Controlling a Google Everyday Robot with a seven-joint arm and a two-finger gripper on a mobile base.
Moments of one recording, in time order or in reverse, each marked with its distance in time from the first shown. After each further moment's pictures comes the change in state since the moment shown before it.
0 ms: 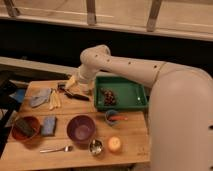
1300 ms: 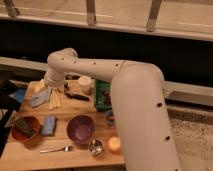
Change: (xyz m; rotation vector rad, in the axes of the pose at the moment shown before) arm -0.020 0.131 0.070 -0.096 0.038 -0.146
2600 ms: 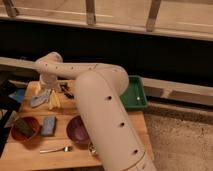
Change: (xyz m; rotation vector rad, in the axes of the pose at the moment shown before) arm -0.031 -0.029 0.081 0.176 0.042 -0.018
